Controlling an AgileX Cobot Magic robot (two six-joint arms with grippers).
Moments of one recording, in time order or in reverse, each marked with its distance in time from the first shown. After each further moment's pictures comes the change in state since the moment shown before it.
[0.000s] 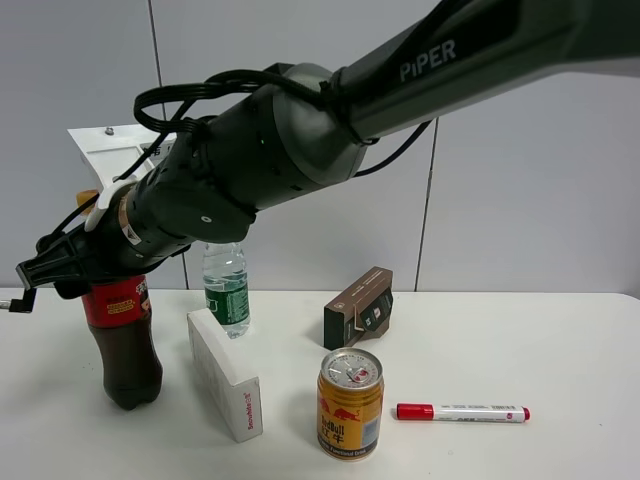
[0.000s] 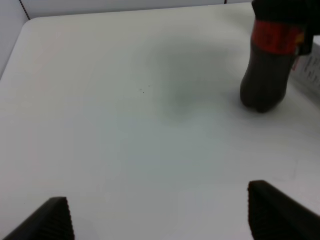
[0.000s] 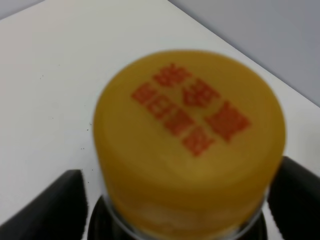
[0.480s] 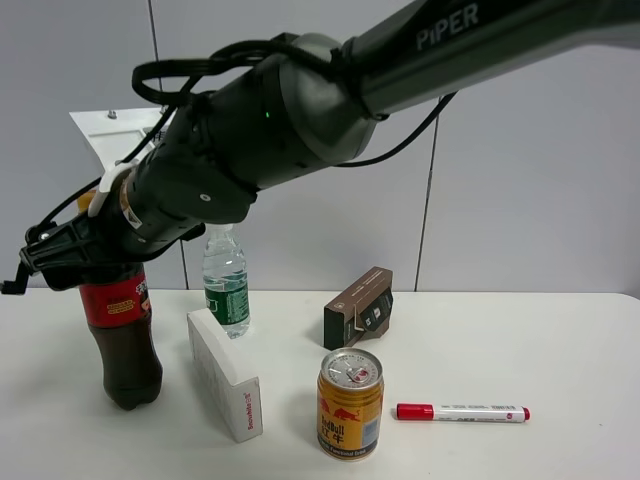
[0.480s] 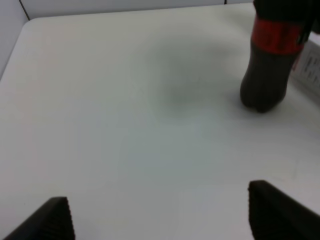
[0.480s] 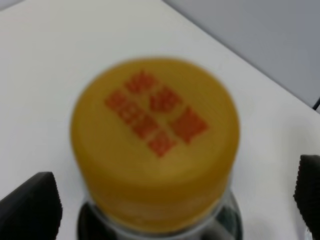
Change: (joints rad) left arm 0.000 0.000 0.000 0.000 0.000 0.000; right arm 0.006 -0.042 0.000 0.001 0.062 -0.001
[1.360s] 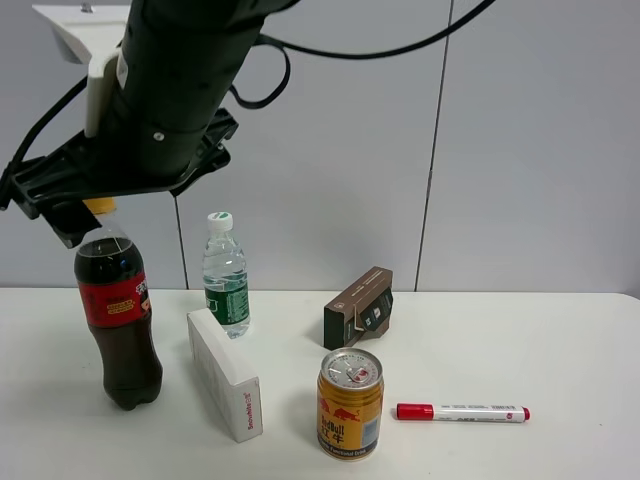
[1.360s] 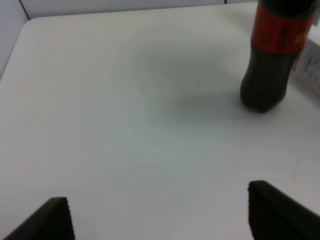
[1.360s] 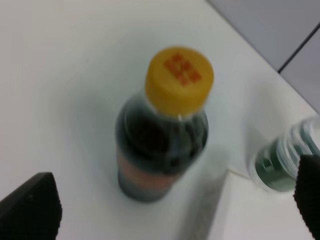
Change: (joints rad) left arm 0.000 0.000 0.000 0.000 0.000 0.000; right arm 0.046 -0.242 -0.001 0.484 0.451 -0.642
